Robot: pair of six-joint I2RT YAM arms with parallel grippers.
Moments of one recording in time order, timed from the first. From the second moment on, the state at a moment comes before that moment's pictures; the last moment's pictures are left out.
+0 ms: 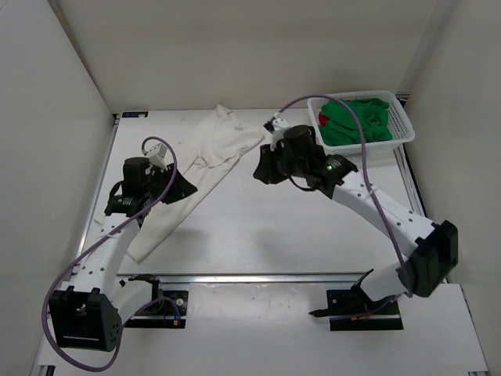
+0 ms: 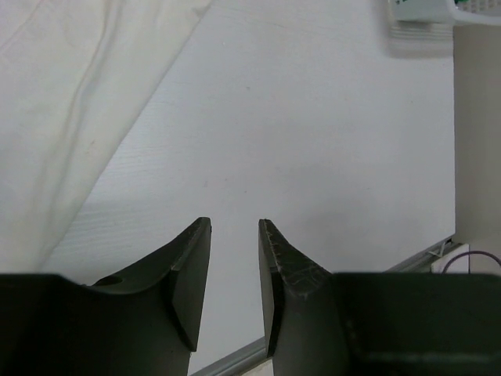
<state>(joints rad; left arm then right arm) -0.08 1.03 0.79 -0.39 0.42 -0.46 0.72 1.50 1.41 -0.52 -0.17 0.28</state>
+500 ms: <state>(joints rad) -0.07 0.97 0.93 -0.39 0.43 -0.52 0.86 2.04 1.16 0.28 -0.30 0.73</state>
